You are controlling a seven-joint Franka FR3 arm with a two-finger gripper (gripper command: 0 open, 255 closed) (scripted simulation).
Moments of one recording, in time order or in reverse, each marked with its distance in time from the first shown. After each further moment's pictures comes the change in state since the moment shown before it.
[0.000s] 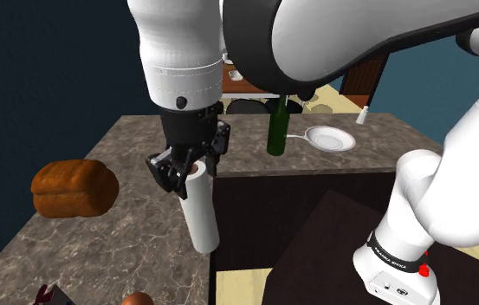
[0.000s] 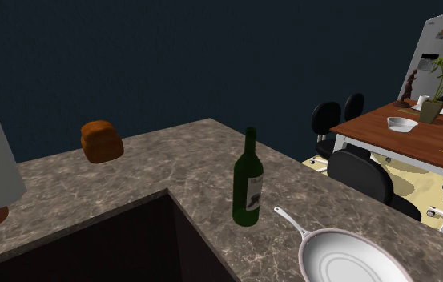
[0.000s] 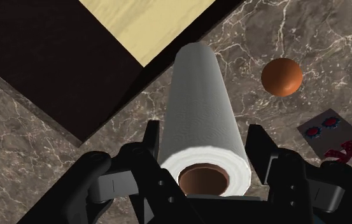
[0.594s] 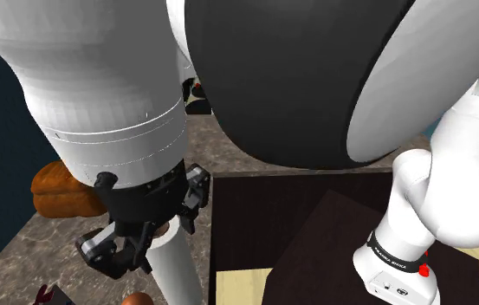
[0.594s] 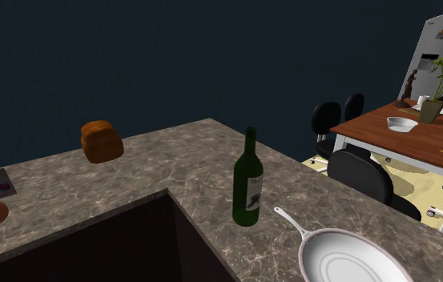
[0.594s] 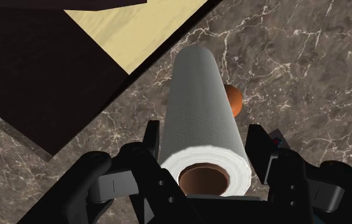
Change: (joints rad) arm 0.105 0.190 0.141 0.192 -0.087 -0.055 0.259
